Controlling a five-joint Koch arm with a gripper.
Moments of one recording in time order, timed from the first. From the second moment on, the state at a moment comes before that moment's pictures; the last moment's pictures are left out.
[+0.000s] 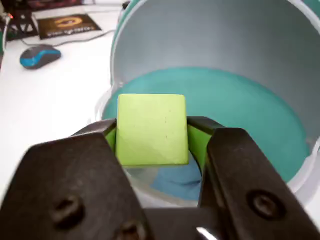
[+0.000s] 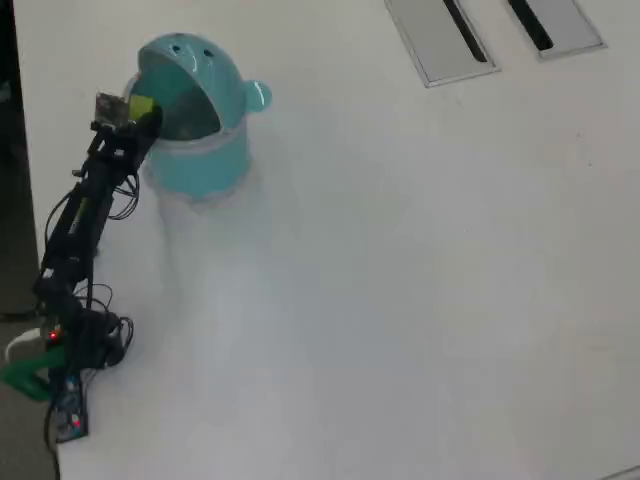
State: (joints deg) arm -59.4 93.9 87.7 18.5 -90.6
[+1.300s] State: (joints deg) arm -61.1 99.1 95.7 12.6 -103.5
